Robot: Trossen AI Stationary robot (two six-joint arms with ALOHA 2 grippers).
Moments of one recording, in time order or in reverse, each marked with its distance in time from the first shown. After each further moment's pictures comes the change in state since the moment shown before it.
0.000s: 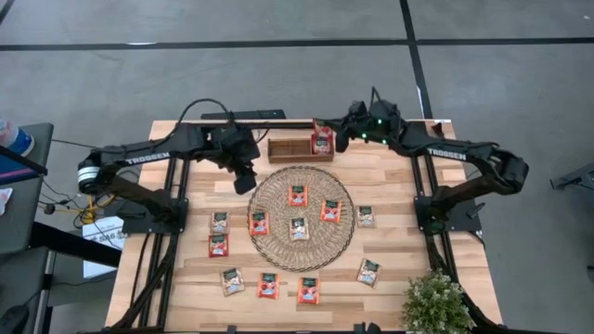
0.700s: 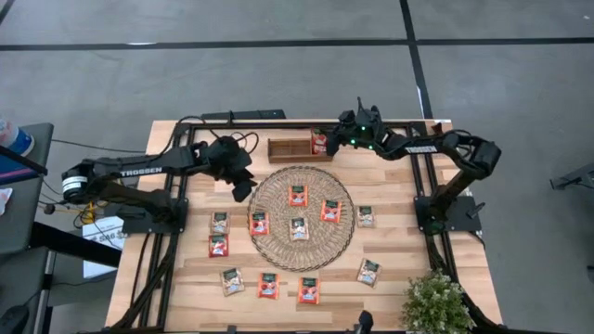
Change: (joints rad) left arm 0.055 -0.169 -0.418 0.454 0.132 -0.154; right arm -0.048 0.260 -0.058 0.205 0.027 0.028
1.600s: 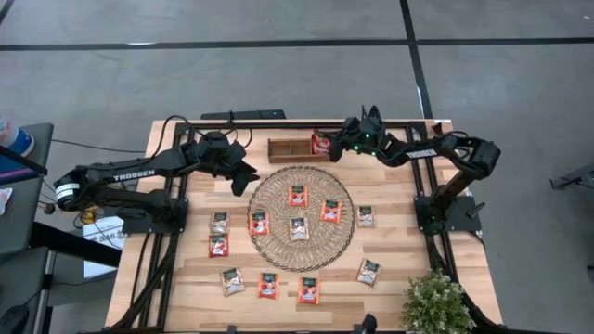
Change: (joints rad) left arm 0.055 -0.086 -0.070 0.180 0.101 -0.081; right arm 0.008 0.014 -0.112 0.156 0.032 -0.069
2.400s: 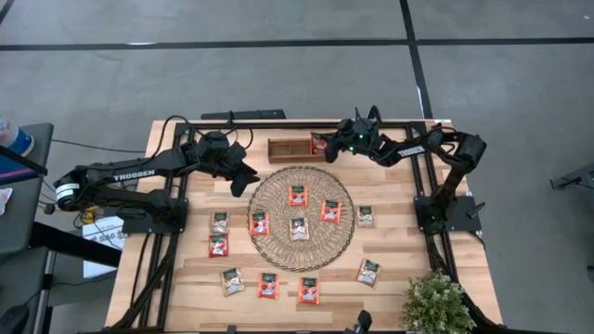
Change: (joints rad) left arm 0.000 0.000 0.000 -0.001 0.042 -0.006; right arm -0.003 0.118 0.033 0.053 -0.003 -0.012
